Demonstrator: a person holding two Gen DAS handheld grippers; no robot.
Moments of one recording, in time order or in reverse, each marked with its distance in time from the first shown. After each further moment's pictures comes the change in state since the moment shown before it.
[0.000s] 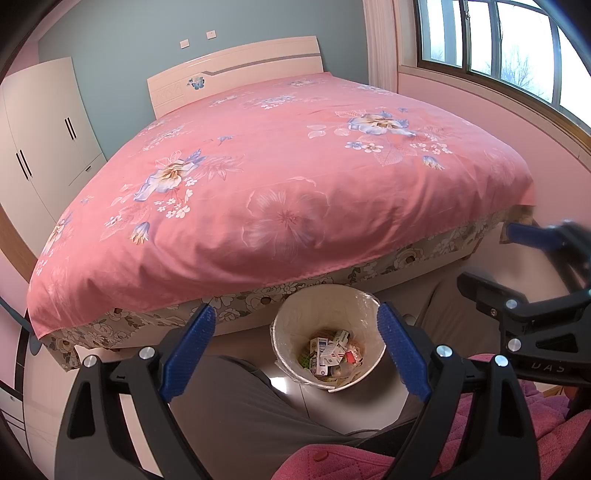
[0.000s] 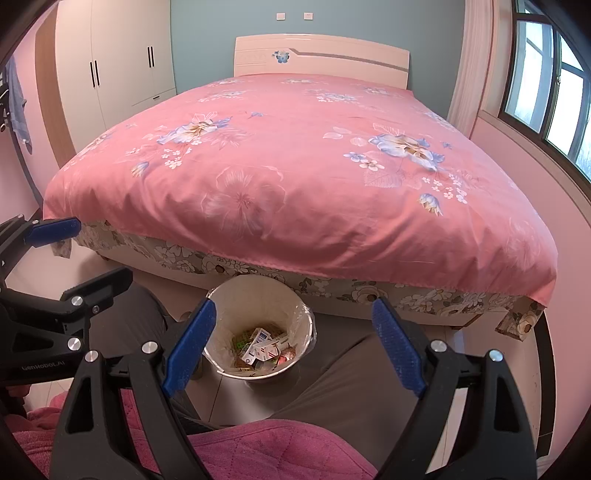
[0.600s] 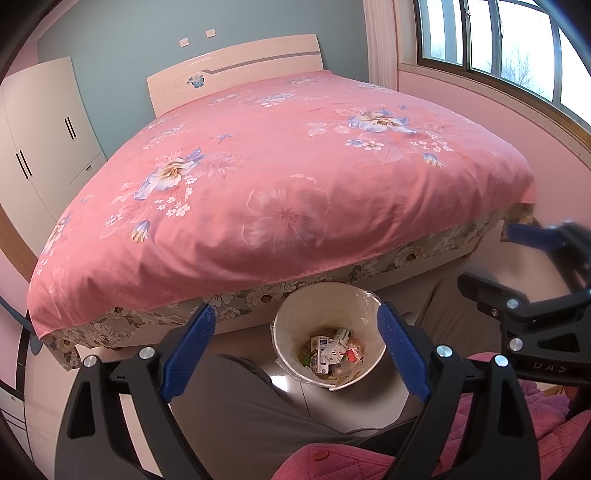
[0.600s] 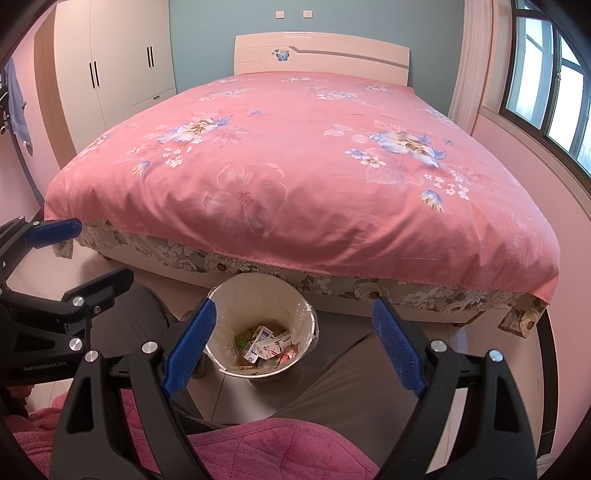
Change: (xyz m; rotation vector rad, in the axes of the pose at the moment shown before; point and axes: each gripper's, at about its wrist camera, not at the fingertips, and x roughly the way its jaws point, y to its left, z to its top) left arm 0.000 -0.004 0.000 0.004 0.008 0.007; right arm 0.001 0.002 -0.003 0.007 0.007 0.004
